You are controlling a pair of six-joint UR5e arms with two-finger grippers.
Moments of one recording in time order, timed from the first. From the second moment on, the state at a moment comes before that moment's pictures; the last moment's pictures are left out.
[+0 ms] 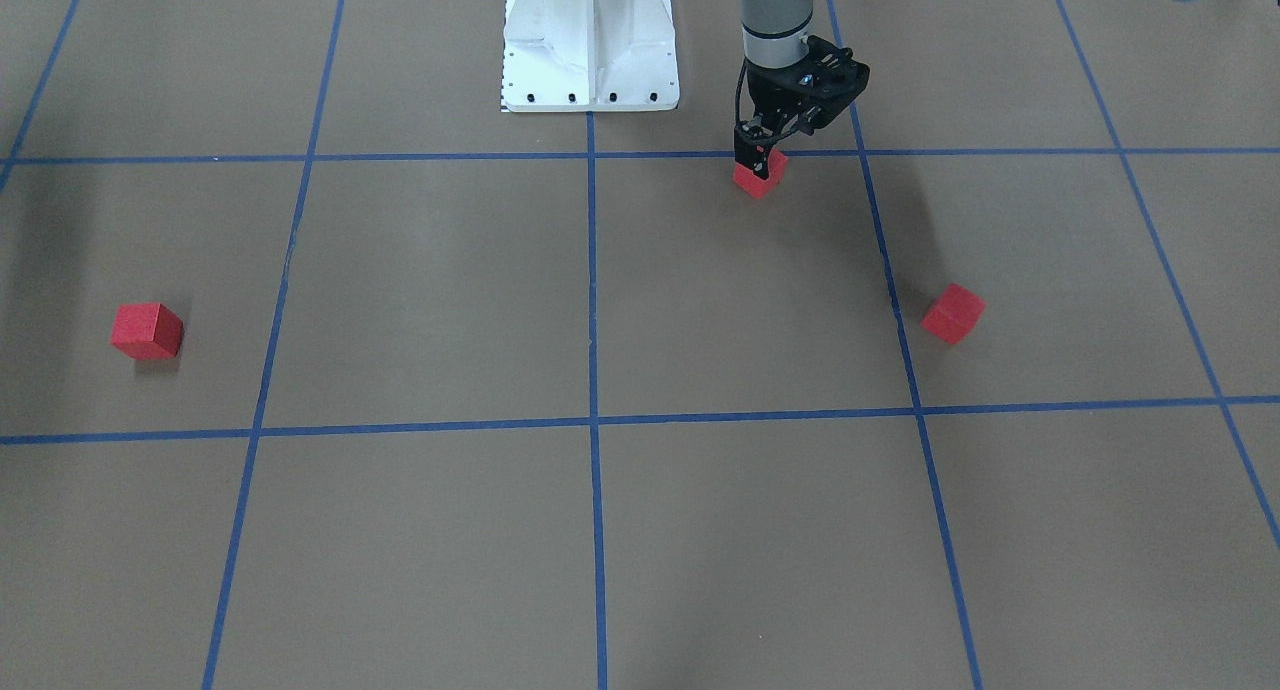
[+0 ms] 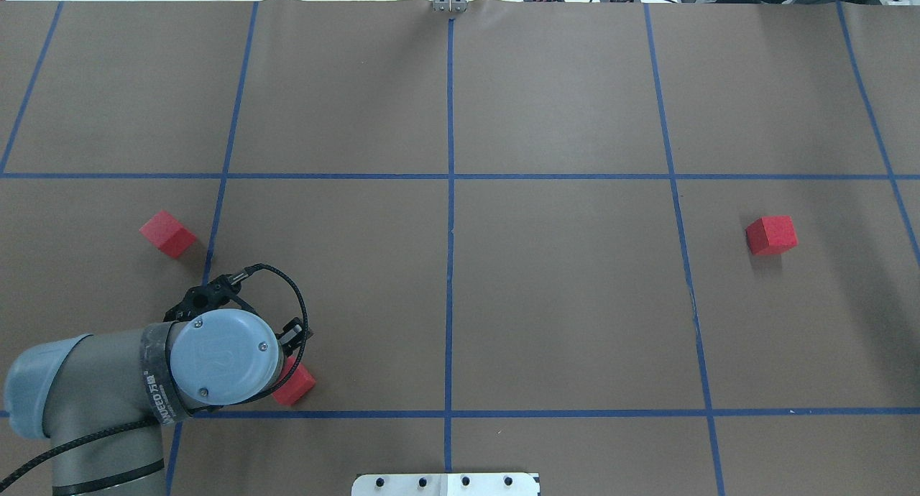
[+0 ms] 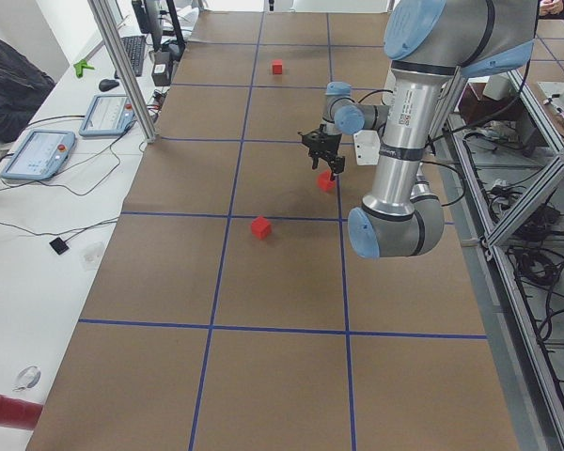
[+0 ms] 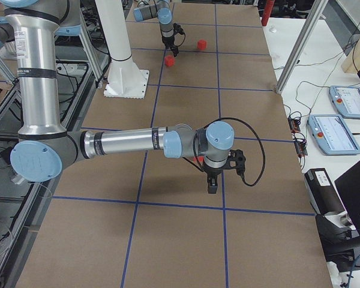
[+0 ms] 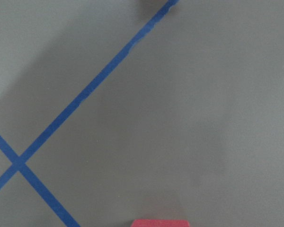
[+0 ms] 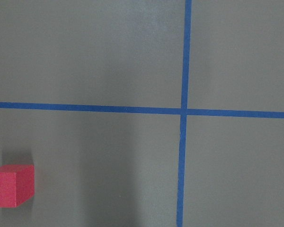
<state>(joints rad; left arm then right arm) -0.27 -1.91 -2.11 -1.25 -1.62 -2.09 1.52 -1.55 1.68 -1.61 2.37 0.08</state>
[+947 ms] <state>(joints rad) -0.25 -1.92 -2.05 -1.29 -1.61 -2.10 1.52 -1.56 1.69 -1.61 2.37 0.08</state>
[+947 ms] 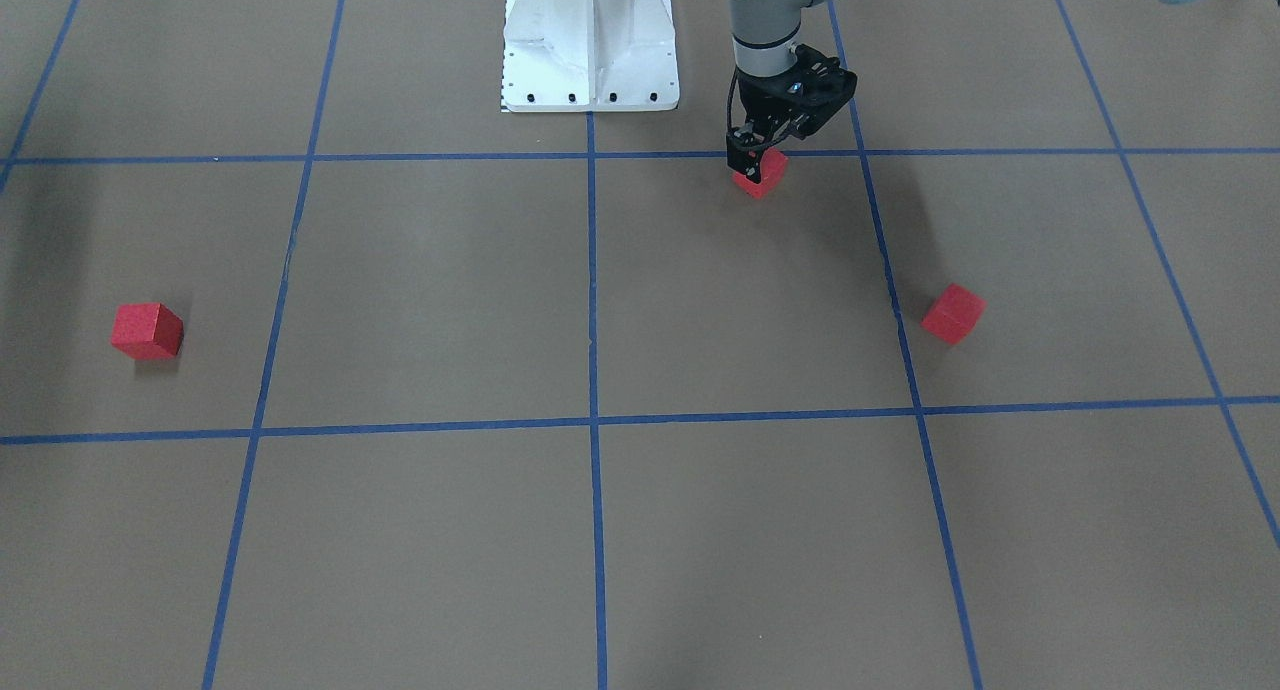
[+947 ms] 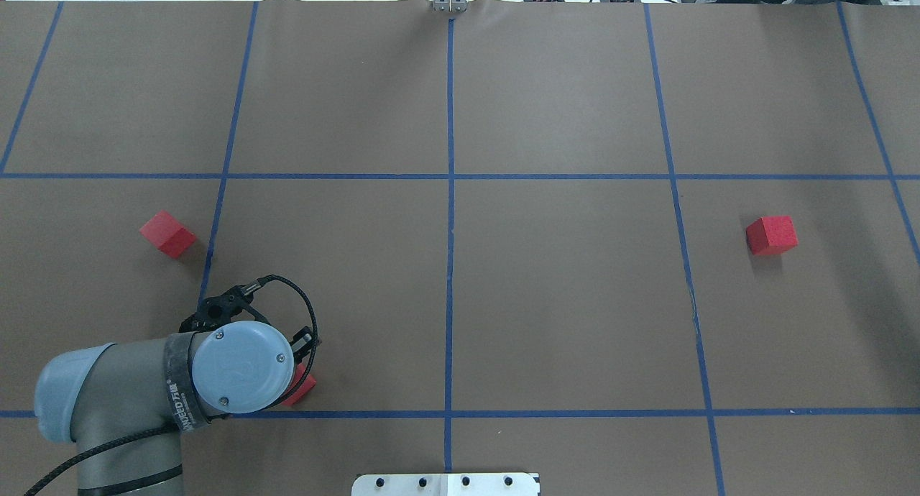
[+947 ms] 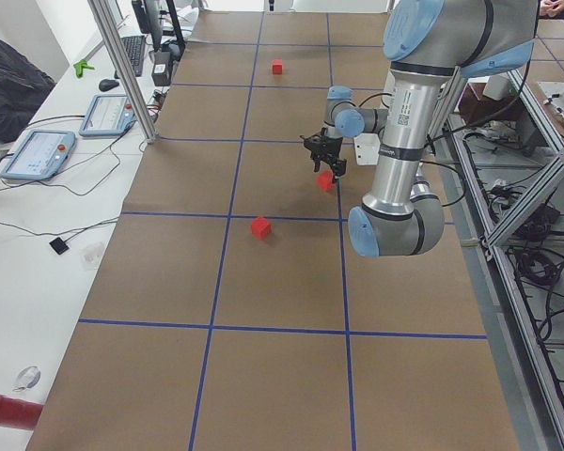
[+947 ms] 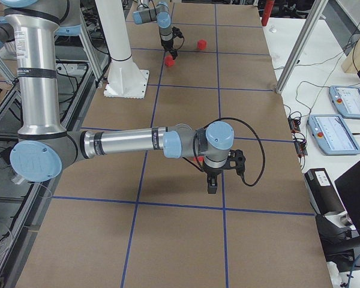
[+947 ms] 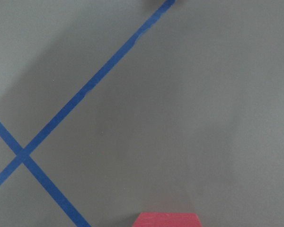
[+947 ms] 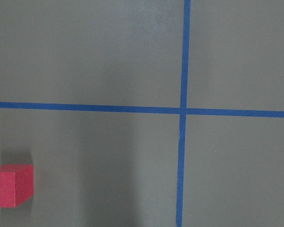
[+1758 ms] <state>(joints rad) -0.24 -1.92 -2.01 -1.33 -1.61 -2.10 1.52 -1.56 1.69 -1.61 2.37 0.08</state>
